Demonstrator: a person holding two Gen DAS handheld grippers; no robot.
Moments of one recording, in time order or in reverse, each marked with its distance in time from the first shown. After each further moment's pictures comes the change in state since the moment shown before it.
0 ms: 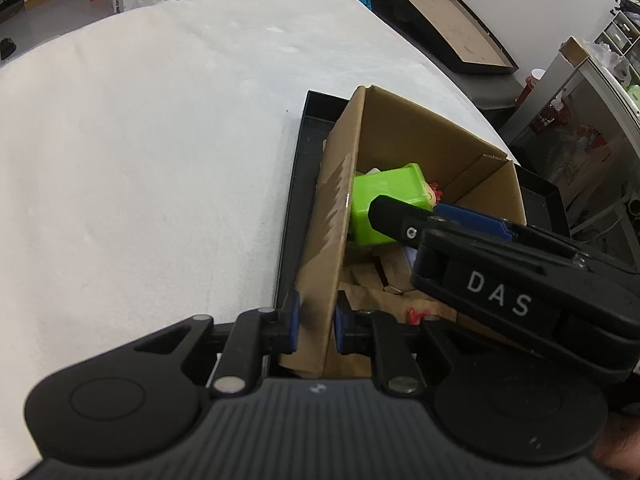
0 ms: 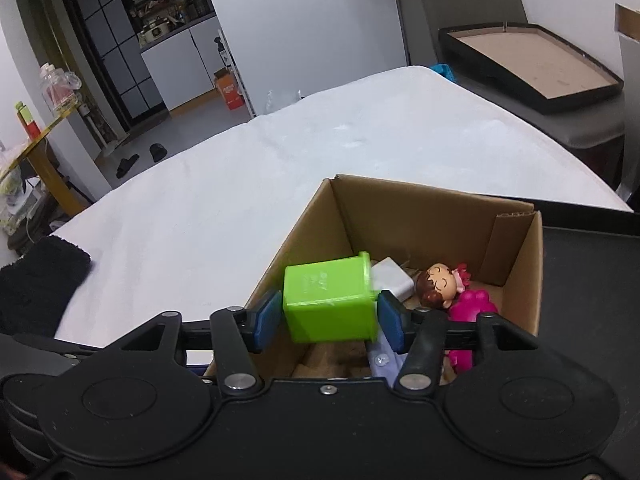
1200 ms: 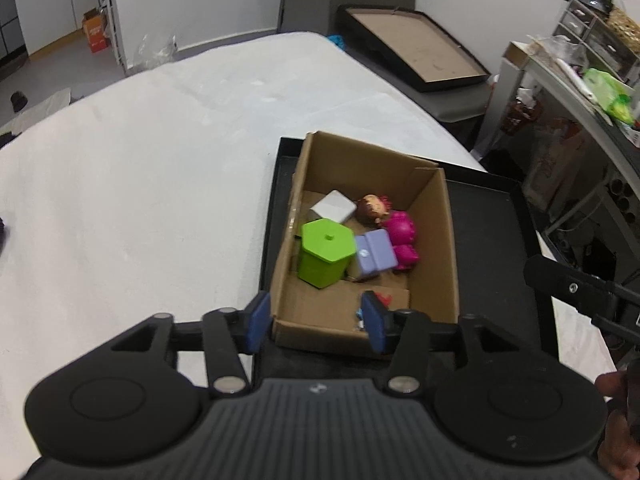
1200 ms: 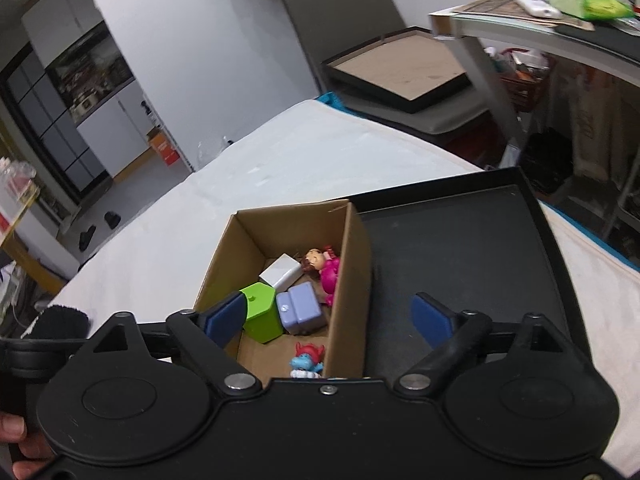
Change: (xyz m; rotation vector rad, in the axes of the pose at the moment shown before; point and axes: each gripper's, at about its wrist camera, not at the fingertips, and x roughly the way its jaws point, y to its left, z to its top) left arm -0.092 -0.055 -0.024 0.109 -0.096 0.068; right arm -0.136 -0.061 -0.023 0.255 -0.075 -0.147
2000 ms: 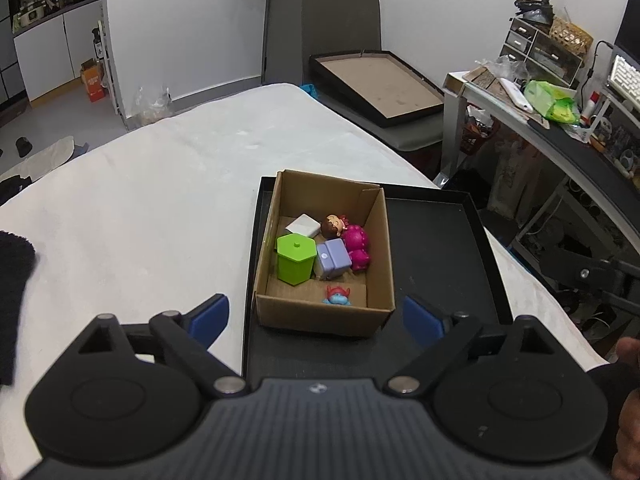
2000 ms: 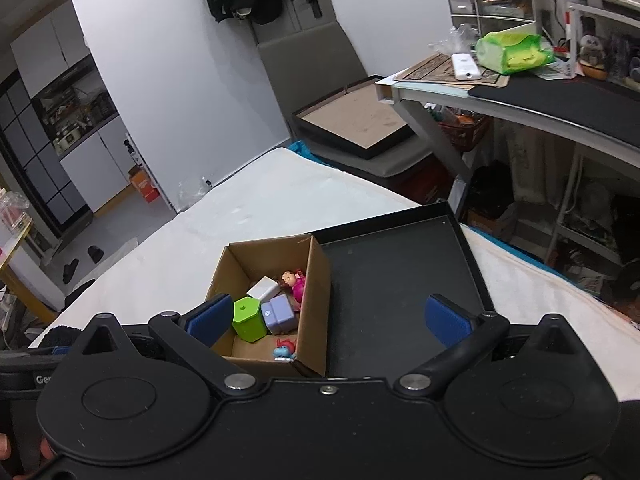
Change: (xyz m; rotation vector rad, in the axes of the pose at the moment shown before) left arm -0.104 -0.035 -0.039 0.064 -0.131 -0.003; right arm -0.103 -0.003 -0.009 0.026 -0.116 -0.092
